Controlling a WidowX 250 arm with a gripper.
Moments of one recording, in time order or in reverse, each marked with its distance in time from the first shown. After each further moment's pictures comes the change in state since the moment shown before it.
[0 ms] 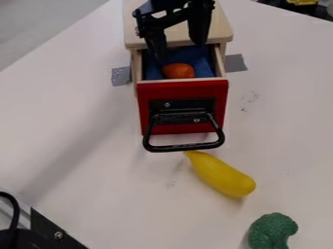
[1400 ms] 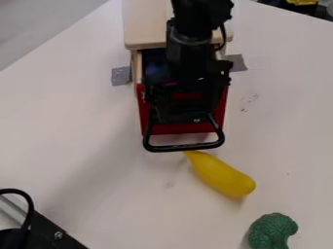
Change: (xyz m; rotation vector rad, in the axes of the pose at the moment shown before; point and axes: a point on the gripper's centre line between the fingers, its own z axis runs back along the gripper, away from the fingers) arm -0.055 0.033 -0.047 0.078 -0.027 -0.206
